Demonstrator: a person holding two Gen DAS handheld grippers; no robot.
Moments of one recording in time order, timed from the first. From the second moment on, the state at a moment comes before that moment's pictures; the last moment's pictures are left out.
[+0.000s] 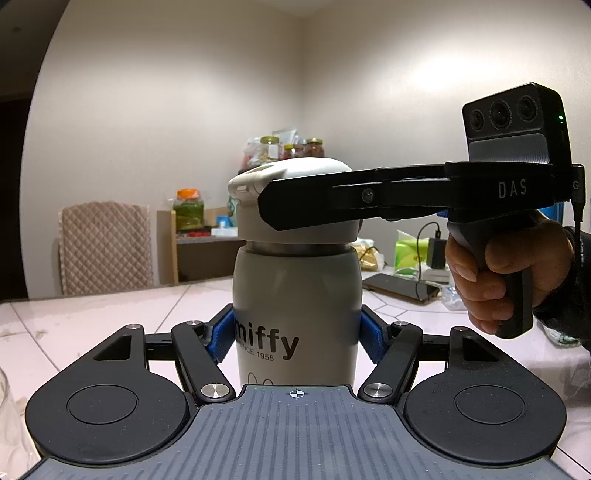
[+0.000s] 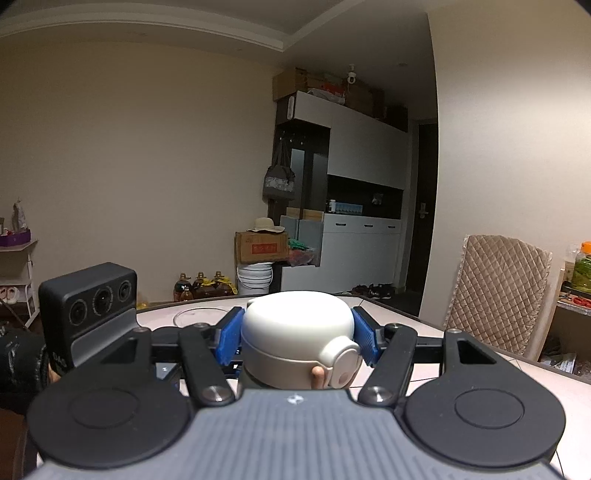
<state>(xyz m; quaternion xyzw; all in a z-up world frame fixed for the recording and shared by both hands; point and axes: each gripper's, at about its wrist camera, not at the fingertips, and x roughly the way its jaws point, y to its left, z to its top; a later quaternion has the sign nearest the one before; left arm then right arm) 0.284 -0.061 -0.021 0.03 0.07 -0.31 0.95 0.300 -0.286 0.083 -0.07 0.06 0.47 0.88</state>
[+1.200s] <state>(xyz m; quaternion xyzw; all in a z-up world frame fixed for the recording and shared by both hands) 0.298 -0.073 -0.025 0.03 0.07 -0.31 0.95 0.254 -0.216 0.064 -0.02 0.06 0.18 0.98</state>
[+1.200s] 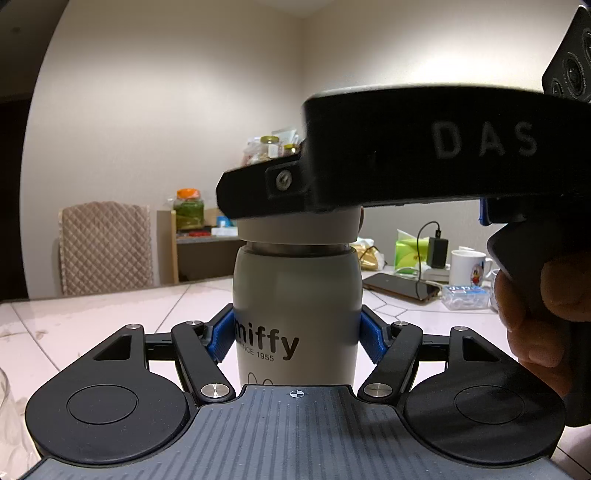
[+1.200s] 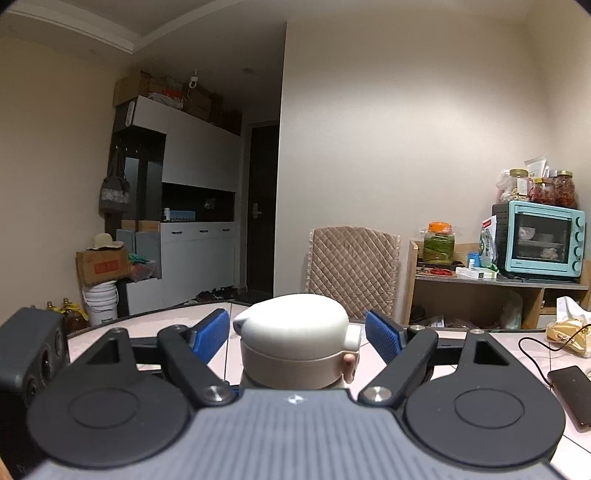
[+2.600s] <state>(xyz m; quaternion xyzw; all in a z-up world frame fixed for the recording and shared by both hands) 0.265 -0.114 -0.022 0.03 0.07 -0.31 0.95 0.275 -0.269 0.076 -0.07 0.06 0.40 0.91</state>
